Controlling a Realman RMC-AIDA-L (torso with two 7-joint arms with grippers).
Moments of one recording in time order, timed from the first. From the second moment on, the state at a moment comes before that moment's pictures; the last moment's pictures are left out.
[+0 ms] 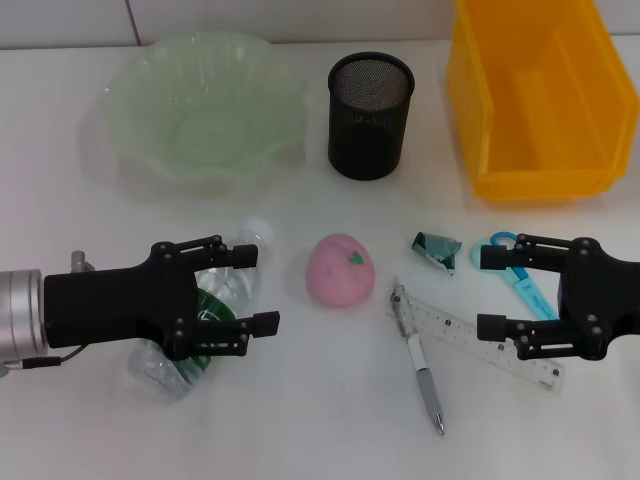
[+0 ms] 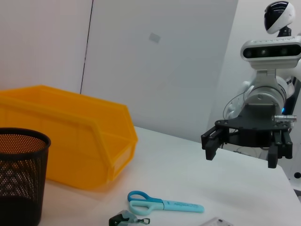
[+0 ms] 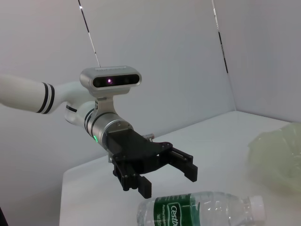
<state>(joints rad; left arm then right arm) -0.40 -2.07 0.83 0.63 1.90 1.71 -1.18 0.42 2.08 -0.54 -0.70 -2.11 -1.89 1.24</state>
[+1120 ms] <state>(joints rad) -0.42 -2.08 0.83 0.62 1.89 1.71 -1.15 0.40 2.08 -0.55 -0.84 -2.11 -1.91 1.34</state>
